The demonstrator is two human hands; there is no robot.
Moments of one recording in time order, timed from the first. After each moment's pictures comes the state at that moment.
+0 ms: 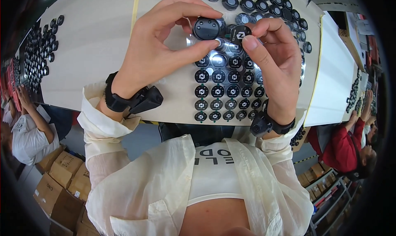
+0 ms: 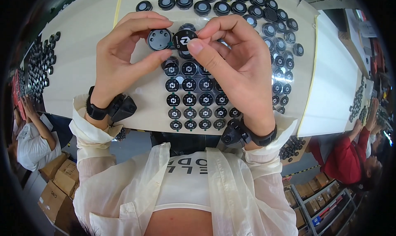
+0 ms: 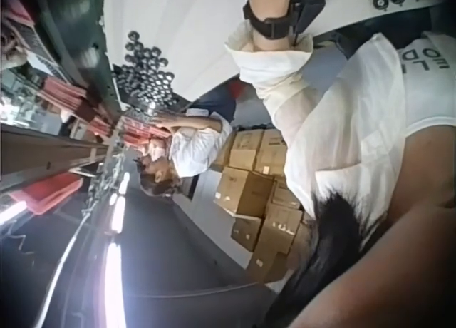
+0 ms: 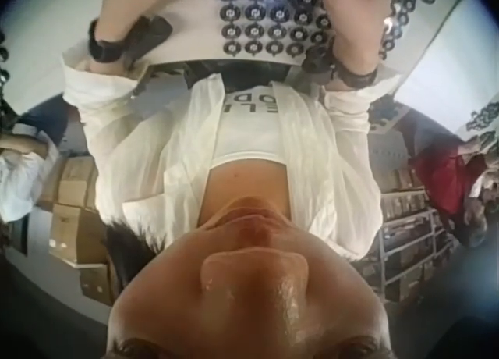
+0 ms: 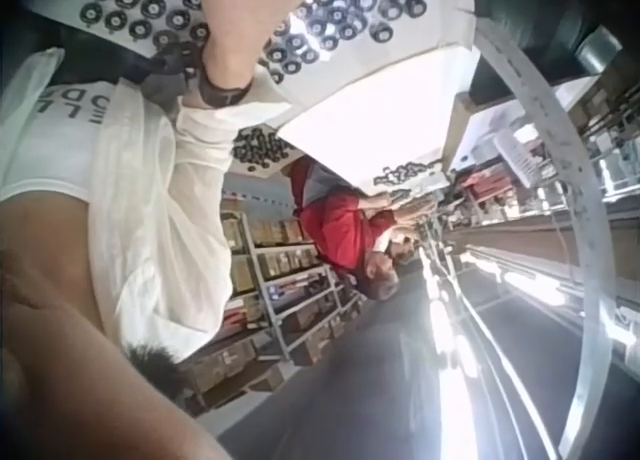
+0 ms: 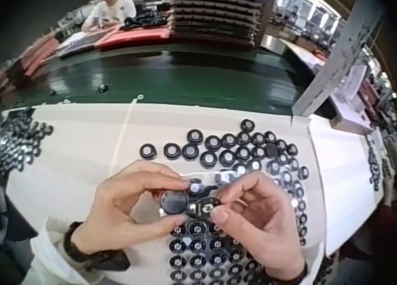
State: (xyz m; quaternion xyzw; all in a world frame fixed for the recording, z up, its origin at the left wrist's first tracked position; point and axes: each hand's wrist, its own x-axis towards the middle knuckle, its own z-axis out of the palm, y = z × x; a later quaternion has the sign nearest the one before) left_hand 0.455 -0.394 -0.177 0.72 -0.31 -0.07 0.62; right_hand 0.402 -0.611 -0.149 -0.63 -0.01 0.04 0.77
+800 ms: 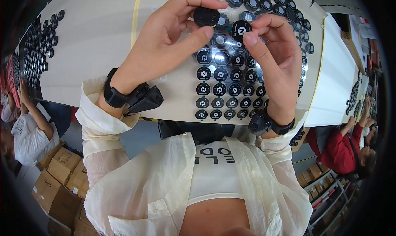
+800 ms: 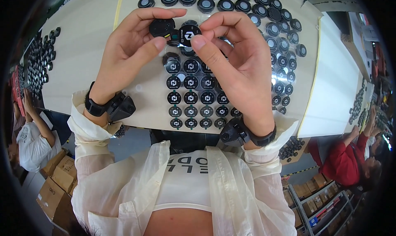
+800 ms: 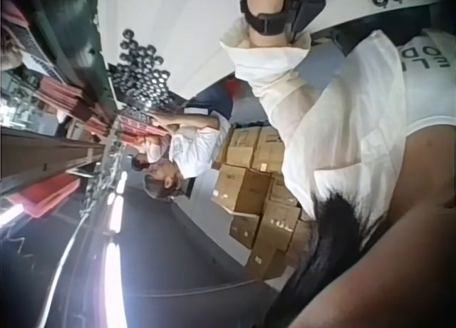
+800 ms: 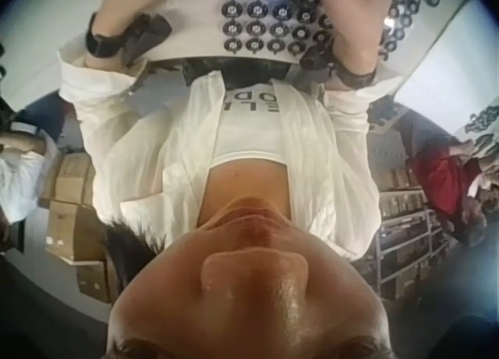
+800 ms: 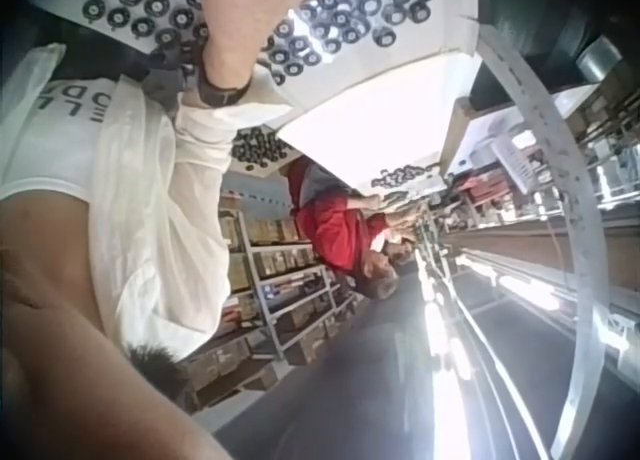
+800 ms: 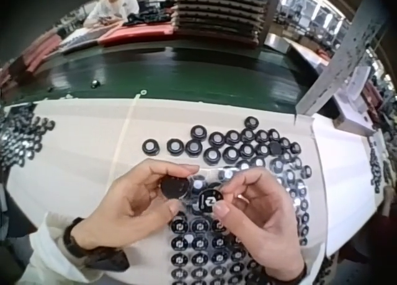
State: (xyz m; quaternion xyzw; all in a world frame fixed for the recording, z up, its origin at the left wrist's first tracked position) left_hand 0.449 -0.401 -0.183 0.62 -0.22 -0.18 0.73; right_hand 0.402 -0.607 -0.154 -0.66 -0.02 0.03 0.75
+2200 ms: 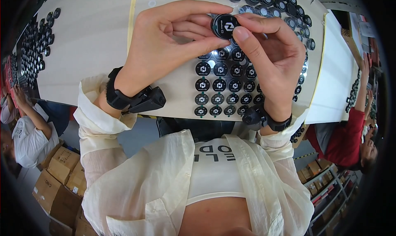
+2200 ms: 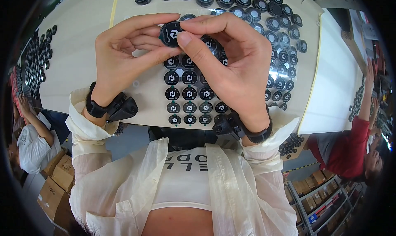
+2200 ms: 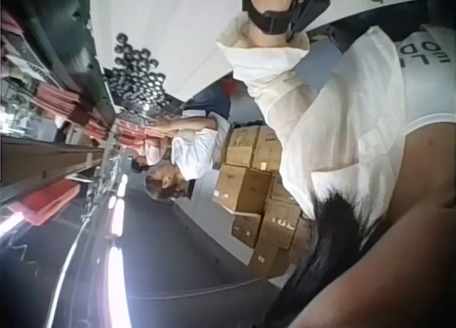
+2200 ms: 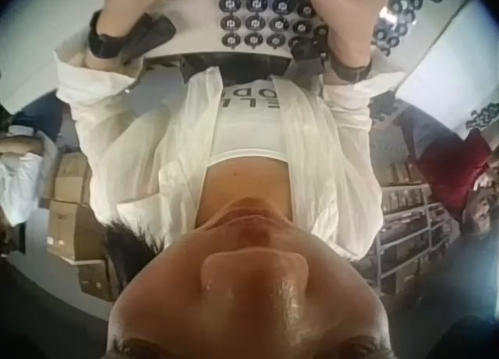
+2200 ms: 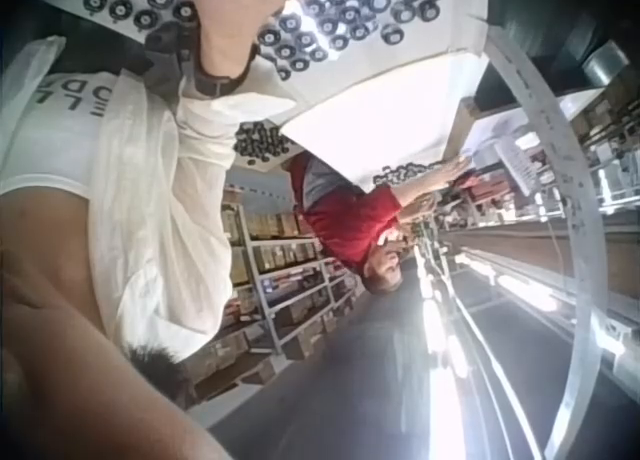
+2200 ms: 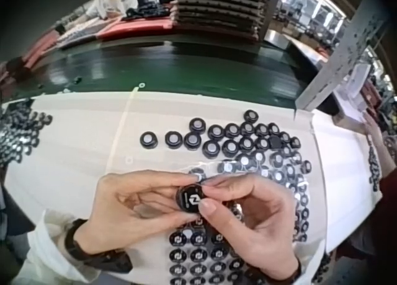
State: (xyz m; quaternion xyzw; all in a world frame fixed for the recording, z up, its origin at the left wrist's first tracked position) left_hand 0.434 -0.409 -0.173 0.68 -0.17 -0.12 0.71; right_hand 0.399 -0.602 -0.161 -0.71 -0.08 -0.03 0.70
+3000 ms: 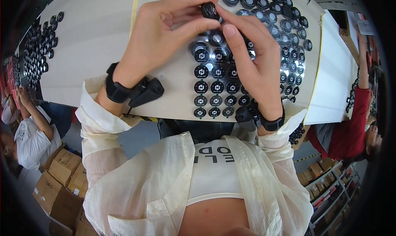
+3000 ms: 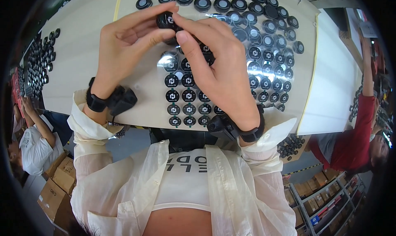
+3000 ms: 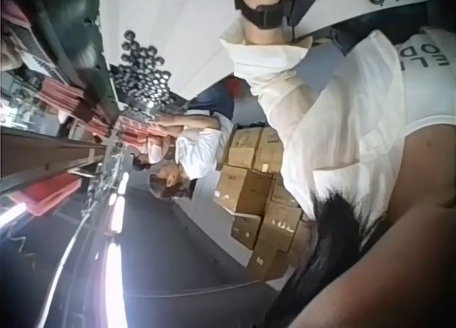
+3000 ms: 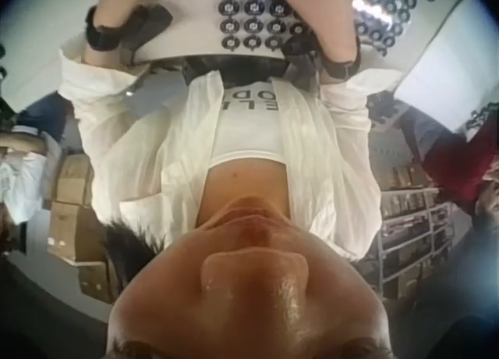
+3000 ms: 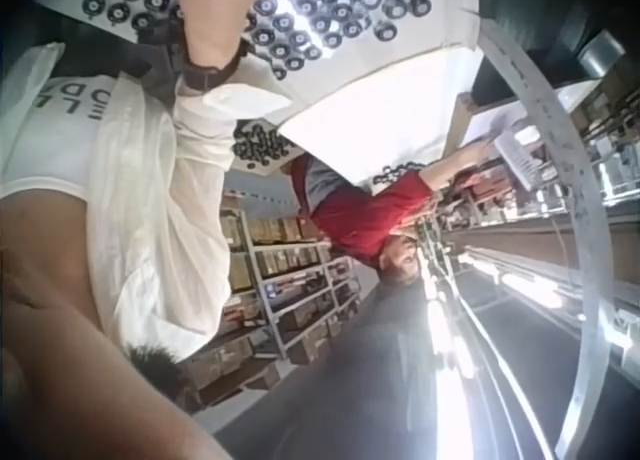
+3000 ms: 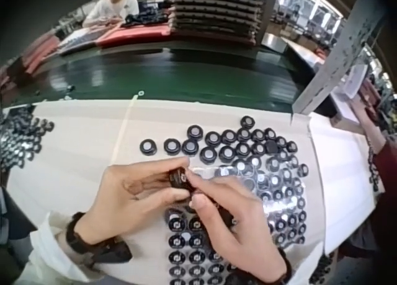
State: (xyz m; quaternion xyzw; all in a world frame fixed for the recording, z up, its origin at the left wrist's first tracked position) left_hand 0.455 -0.412 -0.179 0.66 -0.19 -0.09 0.72; right_hand 0.406 -0.596 -0.158 -0.86 -0.11 -0.05 0.50
